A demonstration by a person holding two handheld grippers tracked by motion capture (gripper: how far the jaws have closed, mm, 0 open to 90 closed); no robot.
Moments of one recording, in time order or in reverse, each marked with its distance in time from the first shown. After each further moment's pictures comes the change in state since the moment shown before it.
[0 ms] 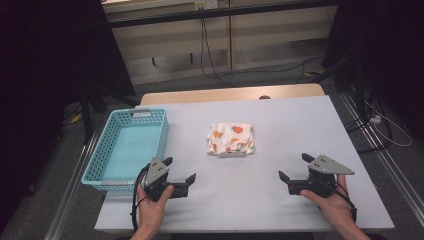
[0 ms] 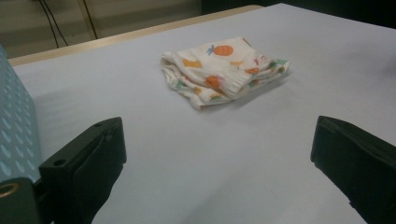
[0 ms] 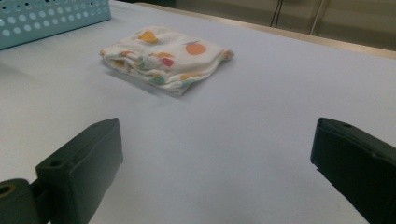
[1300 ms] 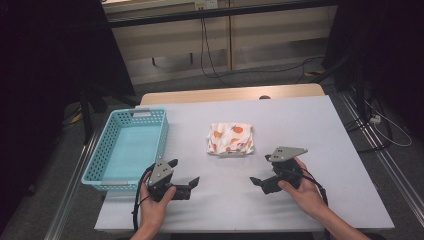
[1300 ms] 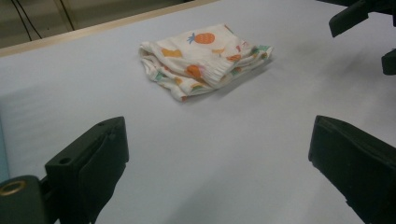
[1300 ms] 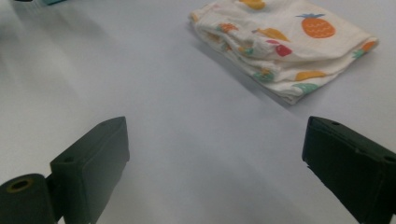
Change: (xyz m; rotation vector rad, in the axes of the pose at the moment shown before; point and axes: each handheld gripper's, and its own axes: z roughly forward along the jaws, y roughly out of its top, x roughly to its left) left arm -0.004 -0.002 0.005 0.038 -0.075 0.024; right arm 0.039 0.037 0.060 0.248 0.303 -0.127
